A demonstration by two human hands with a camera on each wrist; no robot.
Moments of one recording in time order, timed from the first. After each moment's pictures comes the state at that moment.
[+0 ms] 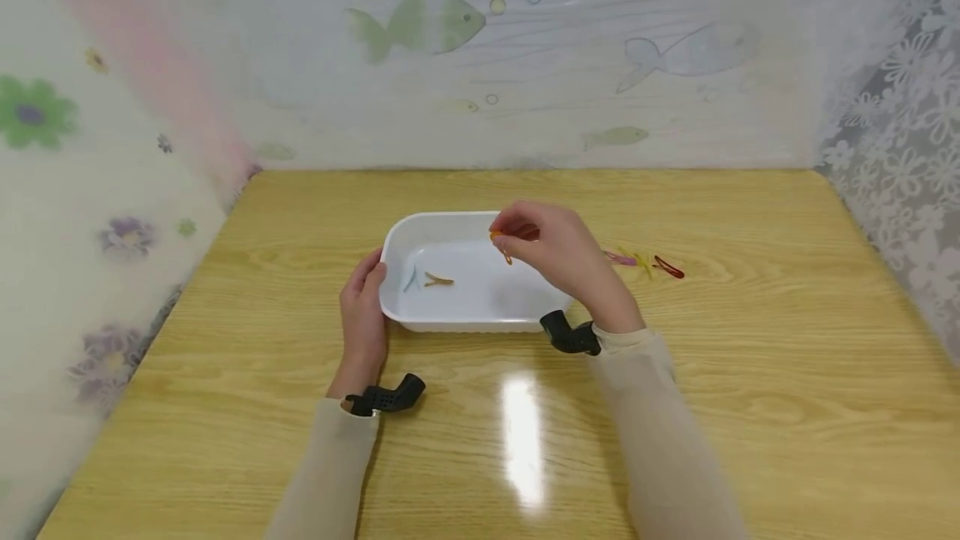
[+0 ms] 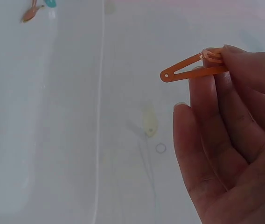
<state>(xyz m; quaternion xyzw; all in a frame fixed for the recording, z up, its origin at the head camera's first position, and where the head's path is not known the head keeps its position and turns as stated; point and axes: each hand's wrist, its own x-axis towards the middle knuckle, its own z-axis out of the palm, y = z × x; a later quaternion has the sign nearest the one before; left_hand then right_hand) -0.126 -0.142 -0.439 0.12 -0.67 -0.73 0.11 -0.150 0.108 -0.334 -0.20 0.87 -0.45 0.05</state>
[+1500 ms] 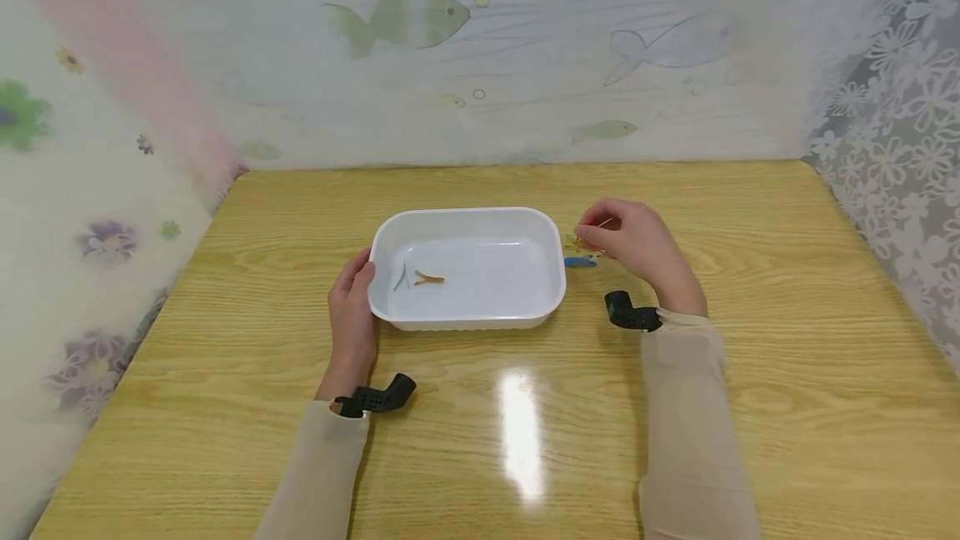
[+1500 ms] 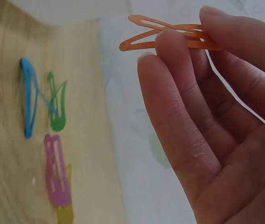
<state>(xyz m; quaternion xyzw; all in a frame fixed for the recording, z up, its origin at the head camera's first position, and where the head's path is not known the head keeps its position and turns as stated) -0.130 -0.144 -0.449 0.11 -0.67 -0.73 0.11 -0.166 0.204 -0.367 -0.03 0.89 -0.45 0.10</state>
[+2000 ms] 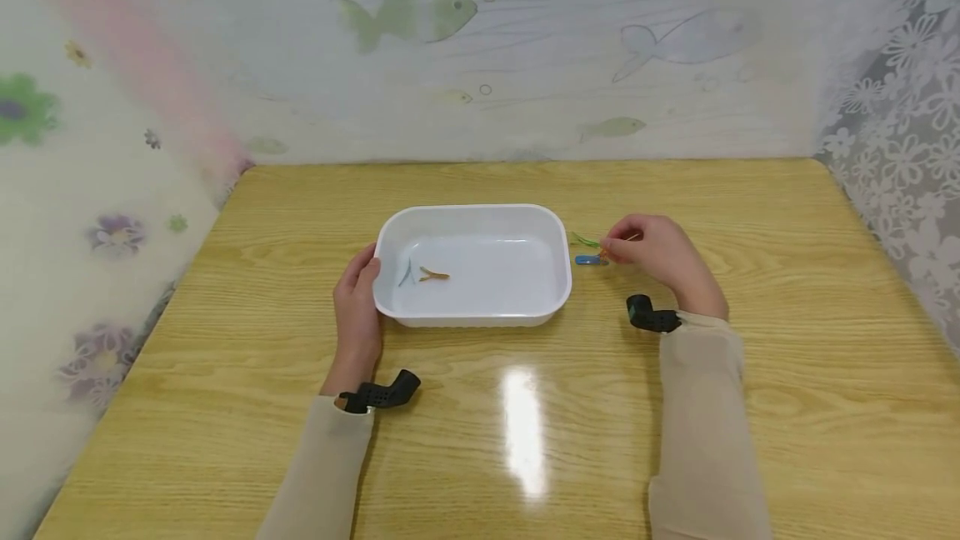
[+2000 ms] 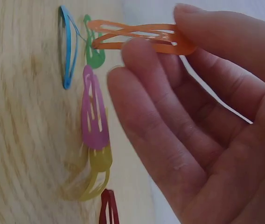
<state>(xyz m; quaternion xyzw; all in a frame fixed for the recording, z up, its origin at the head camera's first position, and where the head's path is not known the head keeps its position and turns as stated) -0.129 -0.144 -0.448 0.10 -0.67 -0.73 0.11 -0.167 0.228 -0.385 -0.03 0.91 -0.38 0.13</state>
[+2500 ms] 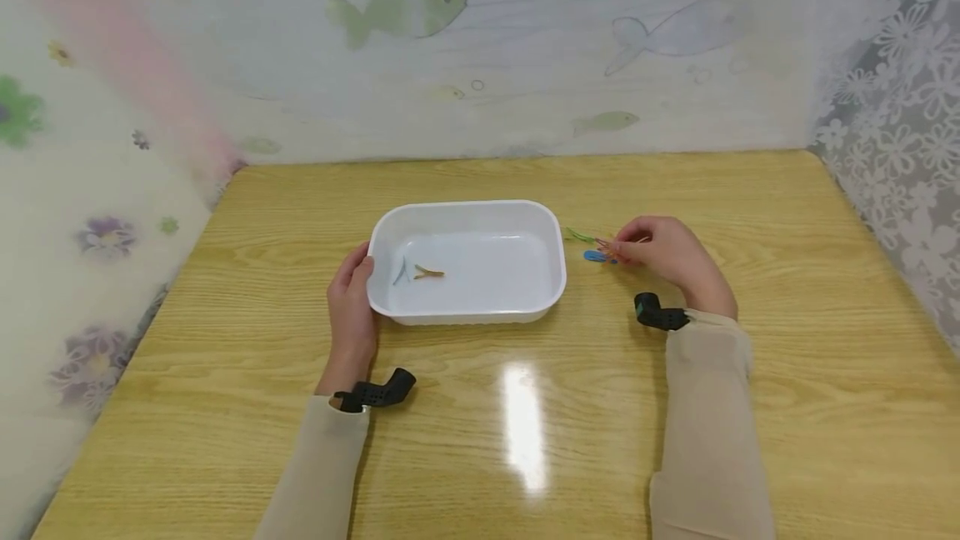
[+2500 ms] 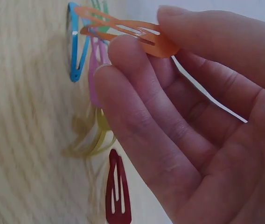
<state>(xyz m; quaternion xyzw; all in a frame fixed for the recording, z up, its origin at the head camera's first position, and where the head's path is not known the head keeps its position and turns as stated) -0.130 -0.143 -0.451 0.10 -0.67 -0.73 0.12 -0.162 0.246 -0.391 -0.01 0.91 -0.38 0.15</state>
